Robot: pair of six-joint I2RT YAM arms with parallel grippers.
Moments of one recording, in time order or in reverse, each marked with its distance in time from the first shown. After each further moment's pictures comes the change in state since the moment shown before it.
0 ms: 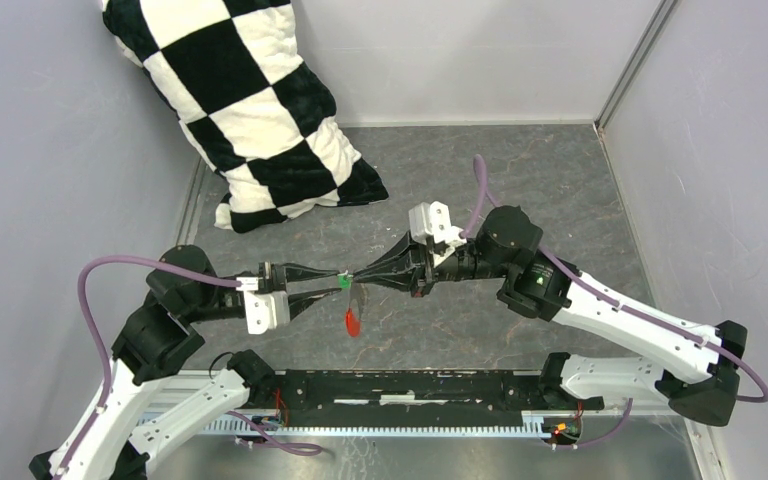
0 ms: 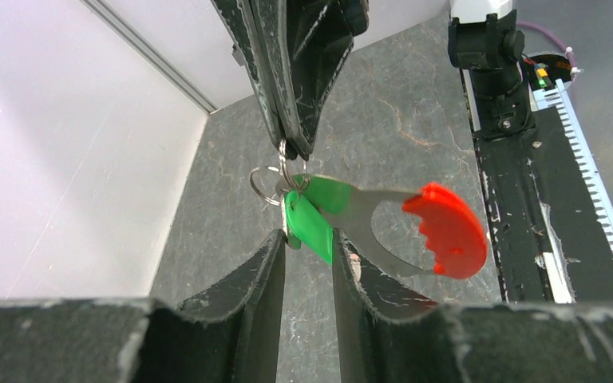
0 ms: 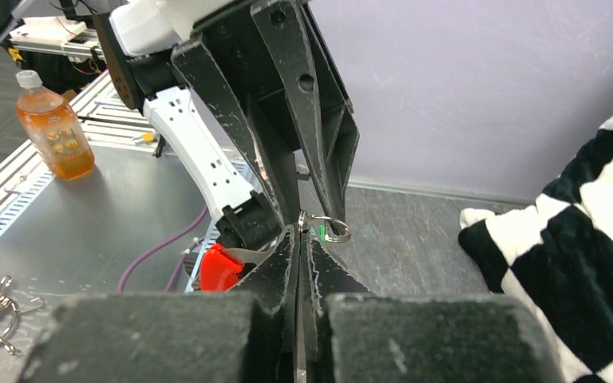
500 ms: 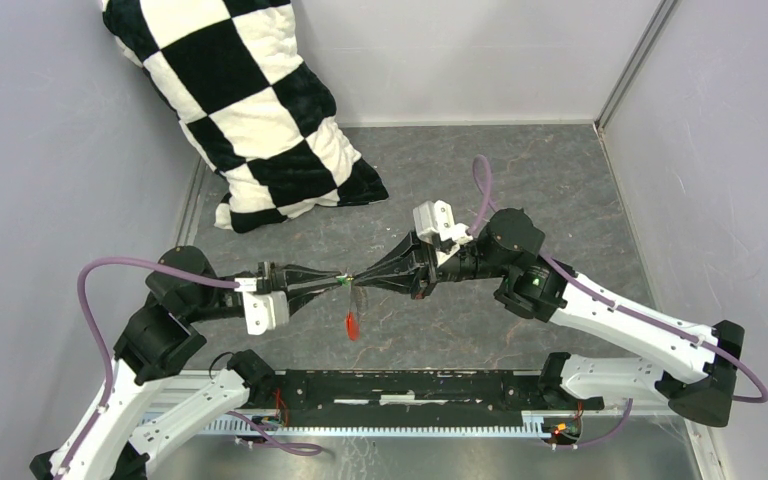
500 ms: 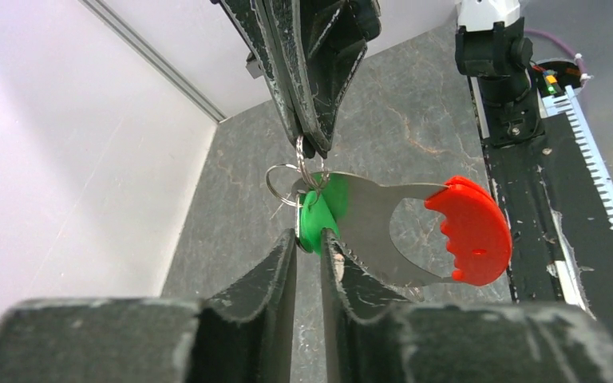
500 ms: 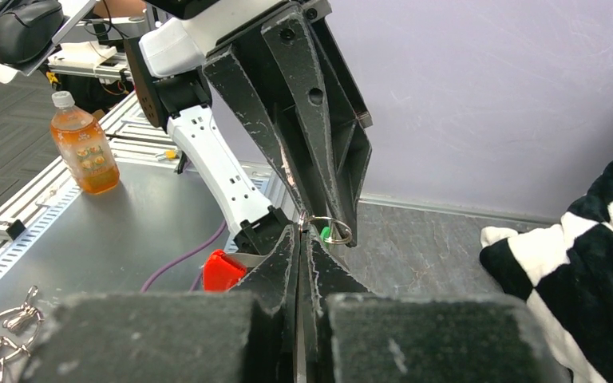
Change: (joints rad) left arm 0.000 -0.007 -0.017 0.043 0.002 0.002; right arm -0.013 -0.001 -0.038 0.119 -0.055 0.084
